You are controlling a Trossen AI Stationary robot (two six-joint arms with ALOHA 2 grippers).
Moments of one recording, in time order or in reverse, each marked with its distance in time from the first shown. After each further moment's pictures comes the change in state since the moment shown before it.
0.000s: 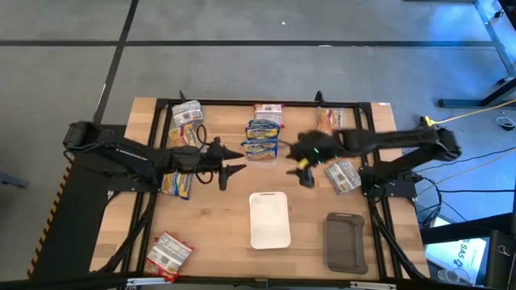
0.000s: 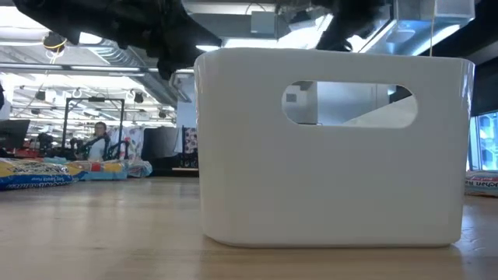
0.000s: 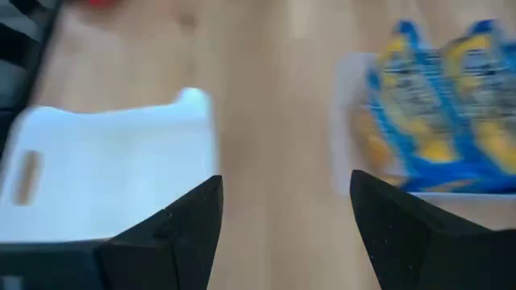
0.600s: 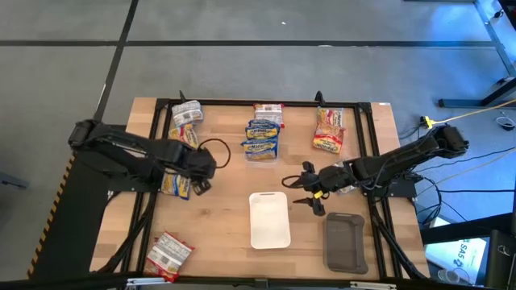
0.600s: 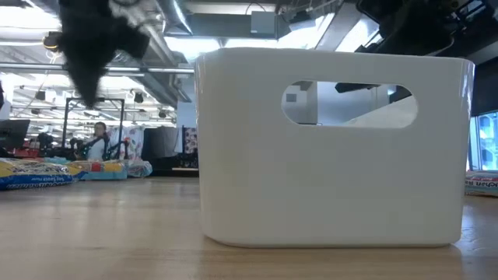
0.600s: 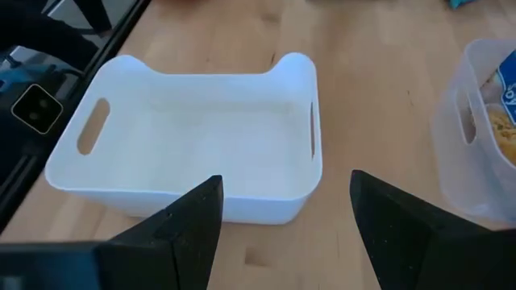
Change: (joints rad) left arm -0.037 0.081 0.479 -1.742 0.193 -0.548; right arm 0.246 -0.086 -0.411 0.493 0.106 0.053
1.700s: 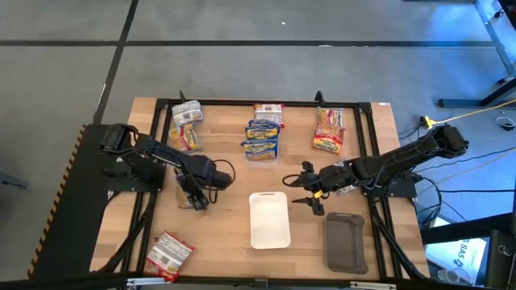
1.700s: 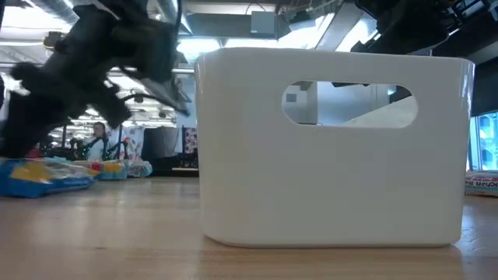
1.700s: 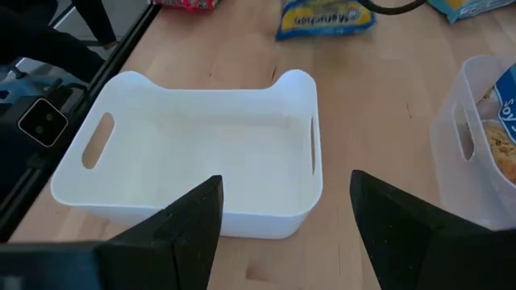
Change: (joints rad) left arm -0.004 0.353 -0.056 0.073 0.351 0.011; right arm -0.001 0.001 0.000 0.039 -0.001 -0.005
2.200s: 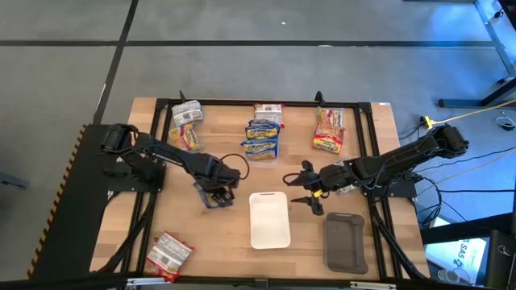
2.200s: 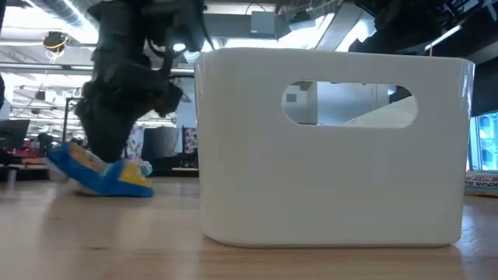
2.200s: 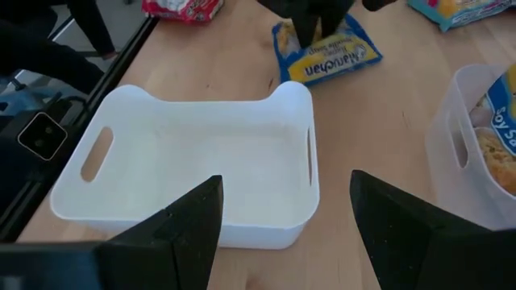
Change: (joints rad) left arm 0.014 0.005 0.078 0.267 -0.142 -0.184; right arm -0.002 0.000 0.000 0.024 0.011 0.012
